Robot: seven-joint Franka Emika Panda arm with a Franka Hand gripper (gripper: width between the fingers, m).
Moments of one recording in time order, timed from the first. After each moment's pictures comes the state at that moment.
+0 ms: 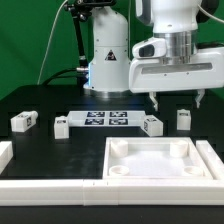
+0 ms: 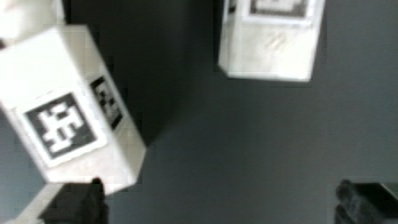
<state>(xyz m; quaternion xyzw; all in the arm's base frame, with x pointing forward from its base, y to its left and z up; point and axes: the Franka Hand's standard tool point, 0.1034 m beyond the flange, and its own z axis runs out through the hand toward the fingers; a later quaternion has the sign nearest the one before) 0.403 0.138 0.053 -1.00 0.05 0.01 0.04</state>
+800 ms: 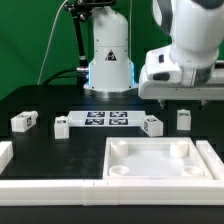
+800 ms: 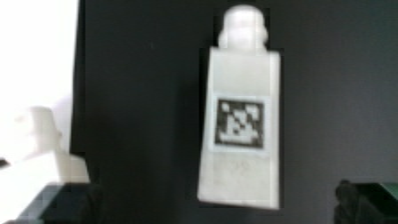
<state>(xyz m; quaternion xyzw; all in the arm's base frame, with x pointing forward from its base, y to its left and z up) 0.381 0.152 0.045 -0.93 0.04 0.36 0.01</state>
